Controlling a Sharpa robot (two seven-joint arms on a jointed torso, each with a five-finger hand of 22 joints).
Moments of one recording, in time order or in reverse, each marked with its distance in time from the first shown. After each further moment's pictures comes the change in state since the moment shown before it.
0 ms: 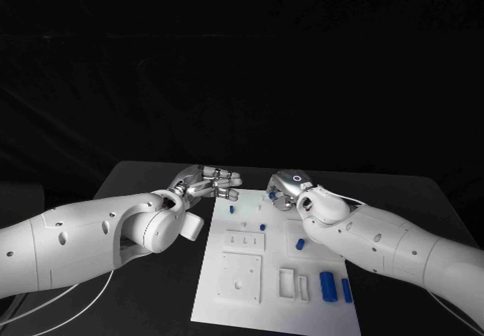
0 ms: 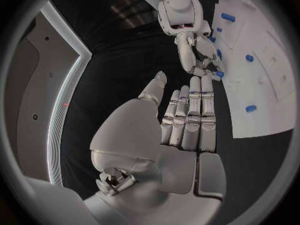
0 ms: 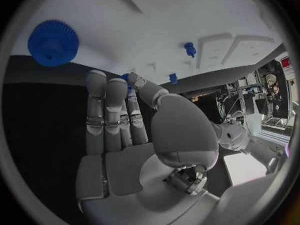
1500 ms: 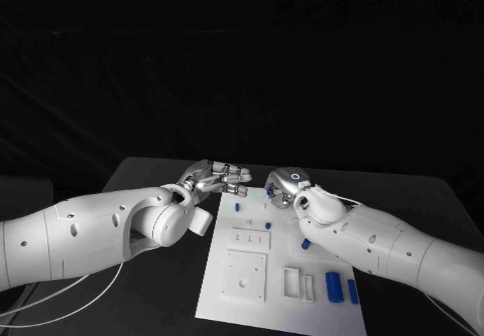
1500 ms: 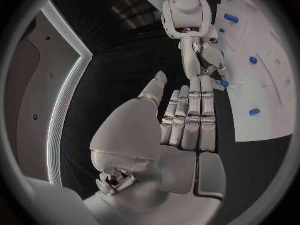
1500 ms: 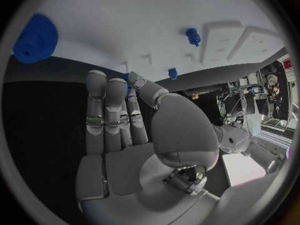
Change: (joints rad) left arm 0.018 0.013 0.000 0.006 0.000 0.000 -0.002; left_hand 0.000 0.000 0.000 0.000 0.000 0.000 0.000 0.000 0.001 0.000 0.000 0.000 0.000 0.000 0.000 0.000 0.000 0.000 0.000 0.000 0.000 -0.002; right arm 0.000 0.053 0.000 -0.032 -0.017 -0.040 -0.028; right_hand 0.007 -0.014 0.003 -0.002 -0.005 -0.001 0.001 0.003 -0.001 0.003 -0.004 0.004 0.001 0.000 0.000 0.000 0.000 -0.004 0.012 0.001 -0.043 0.043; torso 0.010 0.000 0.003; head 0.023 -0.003
